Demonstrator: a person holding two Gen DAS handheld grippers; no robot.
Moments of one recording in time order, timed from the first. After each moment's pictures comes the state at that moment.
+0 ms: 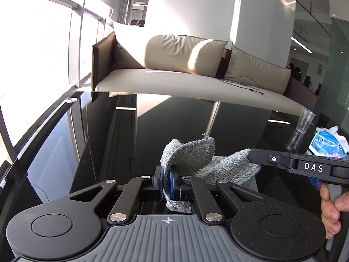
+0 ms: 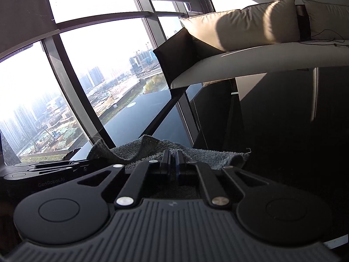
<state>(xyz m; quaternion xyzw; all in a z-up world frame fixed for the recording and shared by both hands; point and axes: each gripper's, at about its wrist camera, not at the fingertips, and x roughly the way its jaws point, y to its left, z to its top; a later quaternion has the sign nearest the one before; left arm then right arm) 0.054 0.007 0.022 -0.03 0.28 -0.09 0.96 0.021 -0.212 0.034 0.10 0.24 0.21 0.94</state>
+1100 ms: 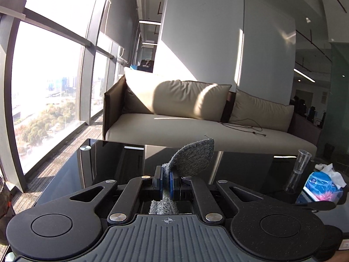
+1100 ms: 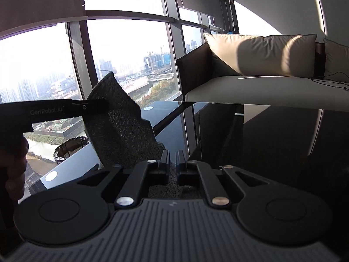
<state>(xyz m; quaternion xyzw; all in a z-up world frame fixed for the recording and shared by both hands) 0.011 -0.002 0.087 -0.05 0.17 -0.05 0.98 -0.024 -0.193 0.055 0.01 0.26 0.26 0.93</state>
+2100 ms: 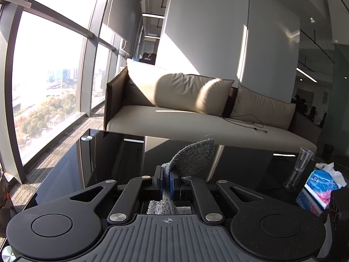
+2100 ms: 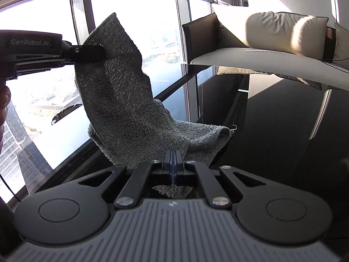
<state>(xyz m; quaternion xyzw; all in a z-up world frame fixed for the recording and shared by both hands) 0.016 0.020 0.078 -0.06 0.19 -0.06 0.98 -0.006 -0.178 0.019 0.04 0.28 0.26 0.92</state>
